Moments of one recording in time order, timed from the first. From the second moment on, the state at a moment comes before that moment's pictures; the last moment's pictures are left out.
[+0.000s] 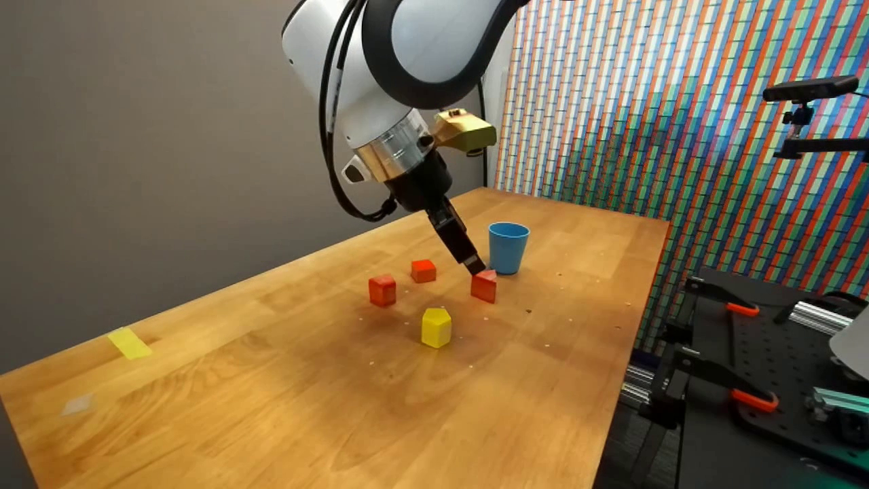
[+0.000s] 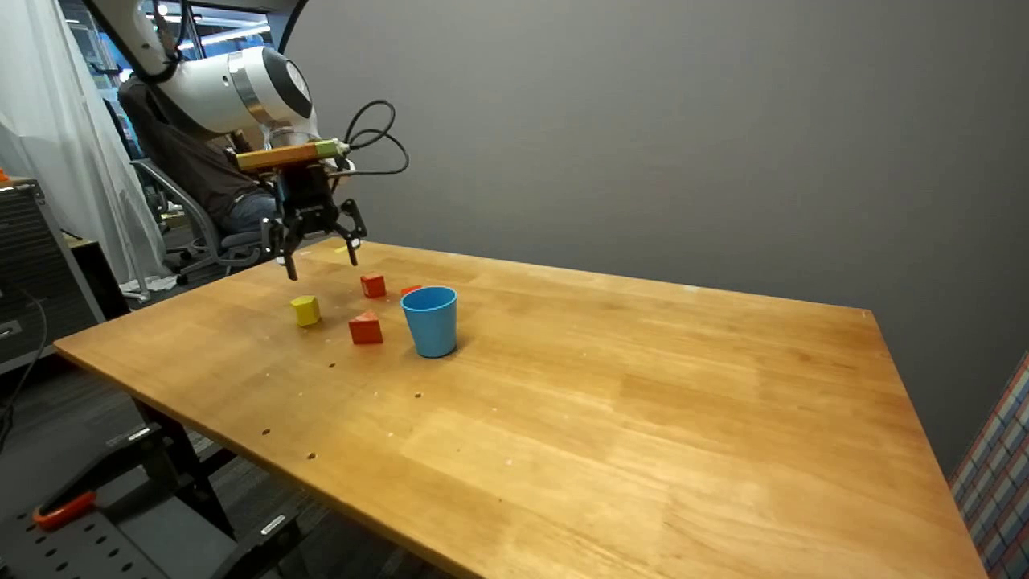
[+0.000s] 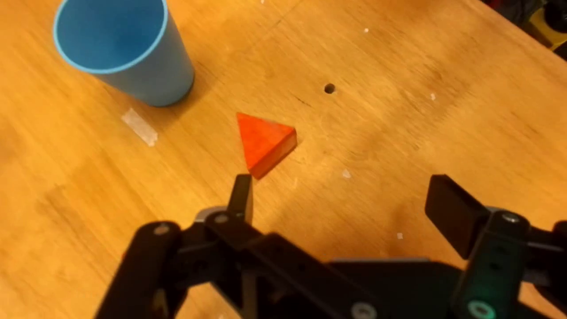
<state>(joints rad) 0.33 0.62 0.20 -1.71 -0.39 1.76 -0.14</state>
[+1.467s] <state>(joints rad) 0.33 0.82 0.29 -1.60 -0.31 1.84 -0.57</state>
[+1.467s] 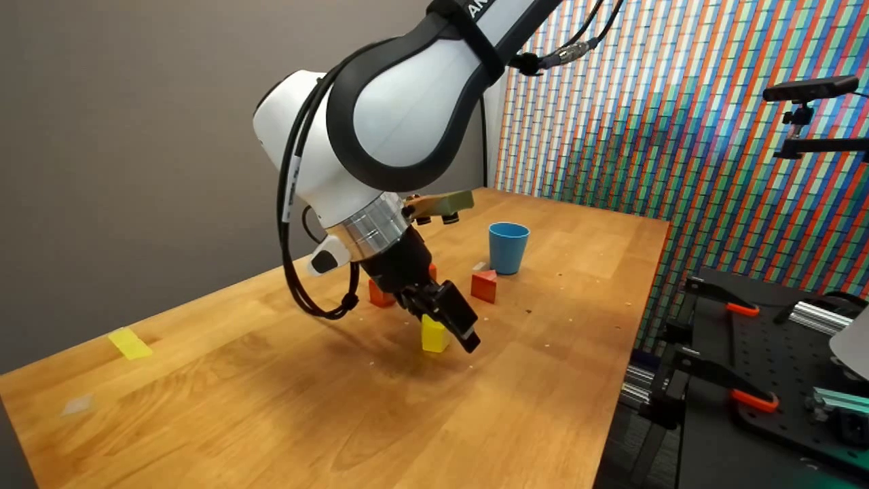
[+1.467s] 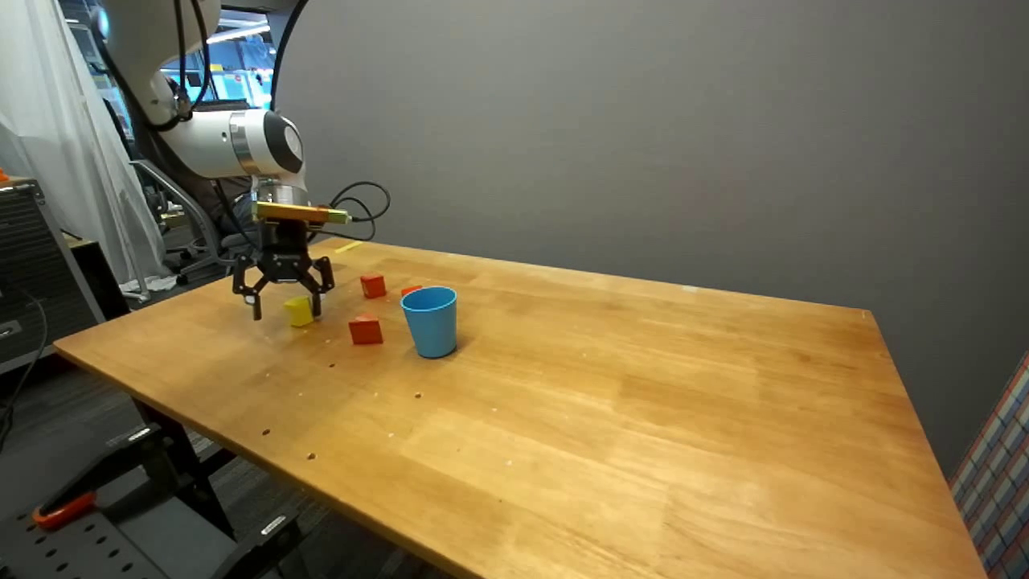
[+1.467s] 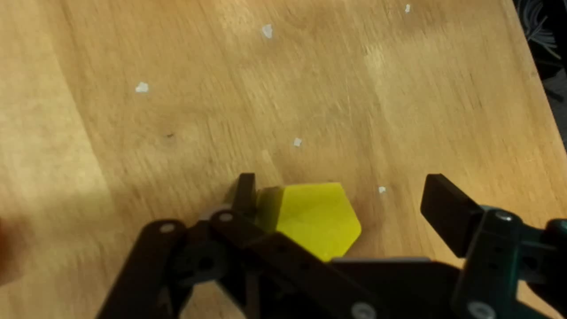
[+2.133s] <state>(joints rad) 0.33 0.82 0.28 -1.59 -0.32 1.89 -0.56</state>
